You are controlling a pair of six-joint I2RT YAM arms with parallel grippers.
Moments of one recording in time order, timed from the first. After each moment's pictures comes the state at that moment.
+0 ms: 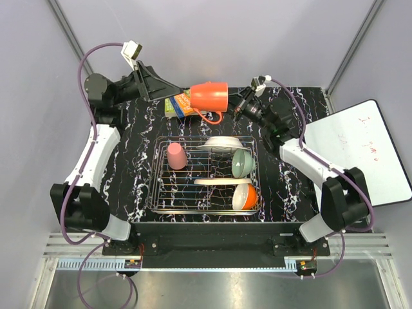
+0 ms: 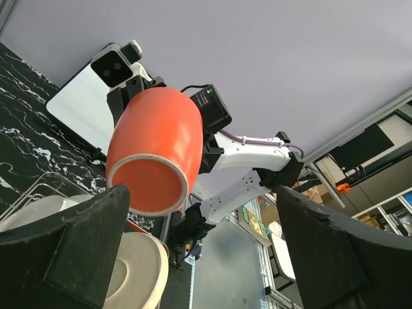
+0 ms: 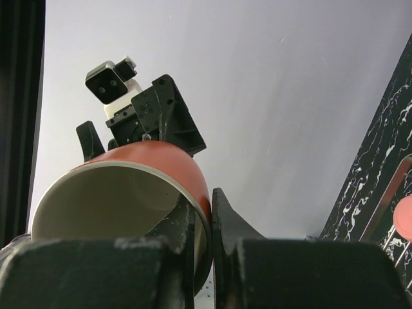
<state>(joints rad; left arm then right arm) -0.08 1.47 1.40 0.64 1.23 -1.35 0.44 1.52 1.10 0.72 -0.54 1.51</state>
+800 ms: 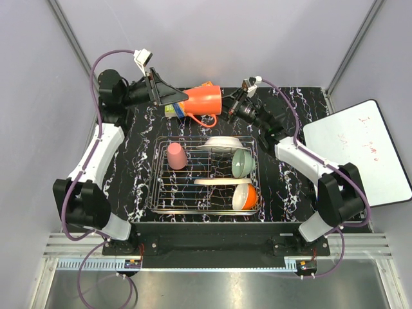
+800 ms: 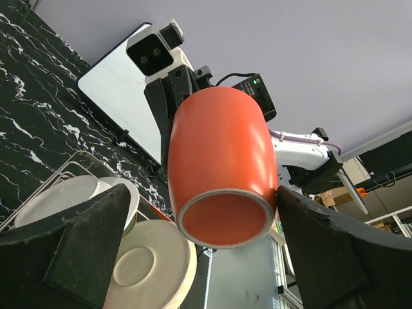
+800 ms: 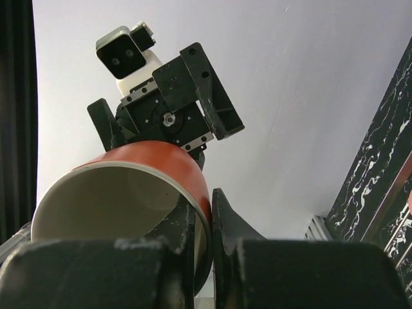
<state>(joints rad) -0.13 1.50 1.39 0.34 1.19 -1.05 0.48 1.57 1.14 0.71 -0.59 1.53</state>
